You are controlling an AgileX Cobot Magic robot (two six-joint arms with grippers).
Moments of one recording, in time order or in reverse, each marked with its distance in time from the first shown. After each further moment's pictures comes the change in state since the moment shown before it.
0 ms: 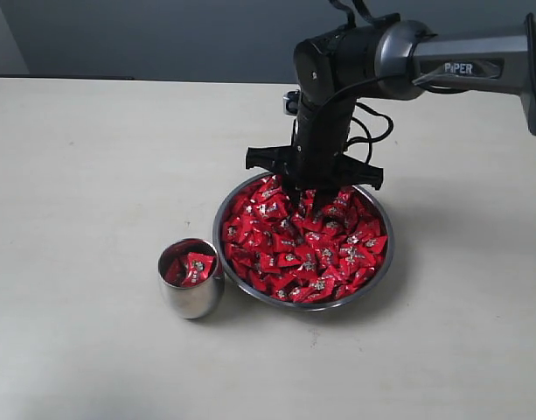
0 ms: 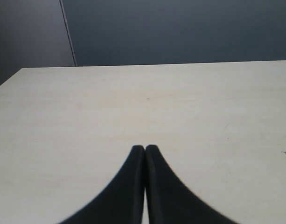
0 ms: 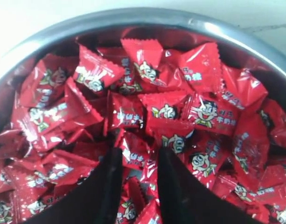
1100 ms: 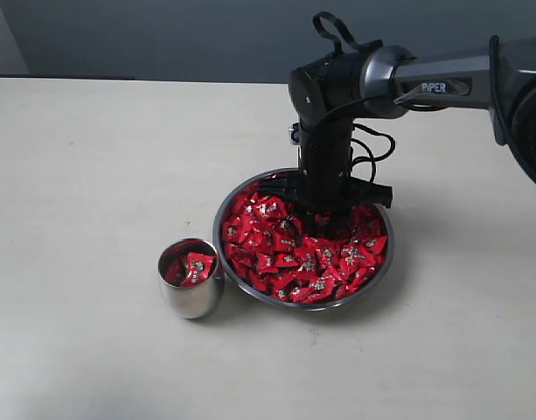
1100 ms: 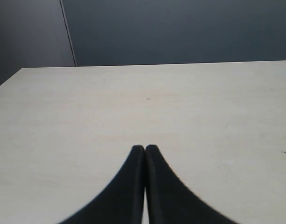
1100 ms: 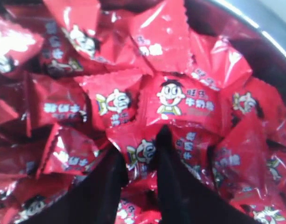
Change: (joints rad) left arm 0.000 0.000 0.000 0.000 0.000 0.000; right arm 0.000 0.070 0.000 -0.034 0.107 0.006
